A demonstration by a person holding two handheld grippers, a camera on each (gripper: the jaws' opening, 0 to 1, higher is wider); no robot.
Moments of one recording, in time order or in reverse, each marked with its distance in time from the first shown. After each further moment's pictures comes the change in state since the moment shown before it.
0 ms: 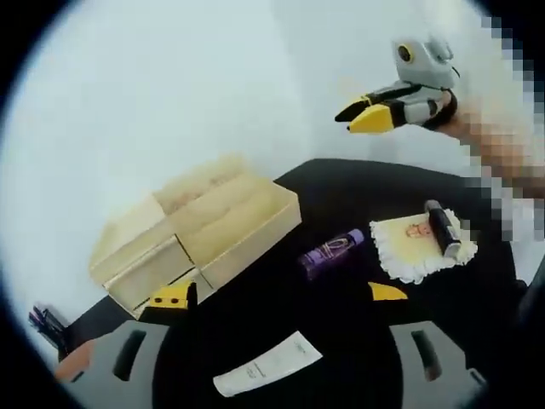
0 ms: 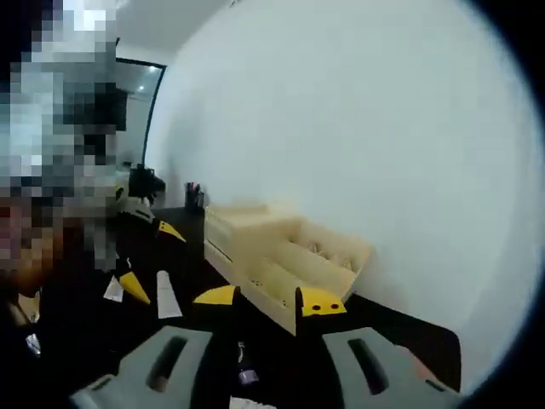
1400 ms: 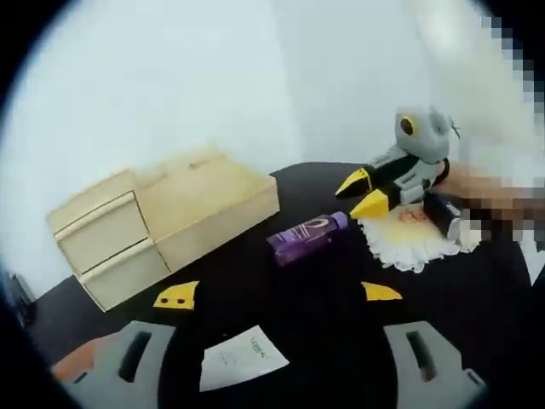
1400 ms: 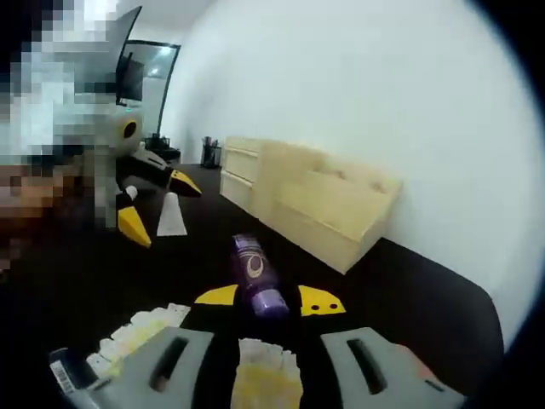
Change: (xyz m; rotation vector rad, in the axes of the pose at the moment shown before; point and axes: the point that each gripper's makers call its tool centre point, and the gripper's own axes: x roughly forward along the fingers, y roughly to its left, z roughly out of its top) left arm 0.034 -0.035 -0.042 -0.054 -0.089 -0.048; right arm 0.020 0.026 -0.139 -0.041 0.122 0.070
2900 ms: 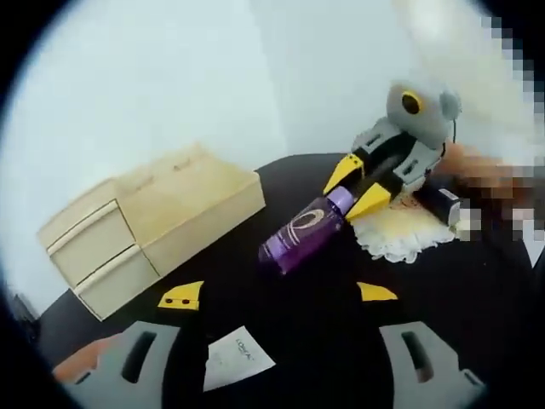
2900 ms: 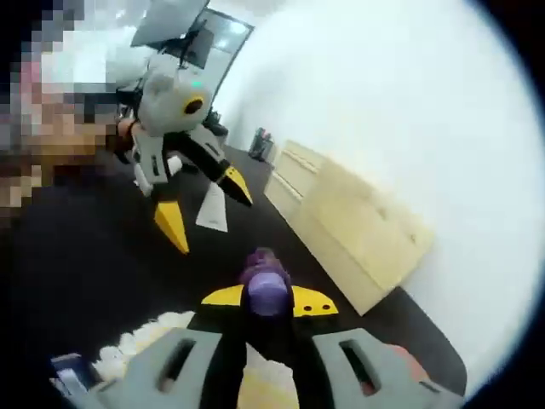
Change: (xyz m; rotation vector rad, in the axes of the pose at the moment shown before) left arm 0.004 -0.016 -0.003 0.075 0.027 -0.039; right arm -0.011 0.048 0.033 -0.249 -0.068 0.184
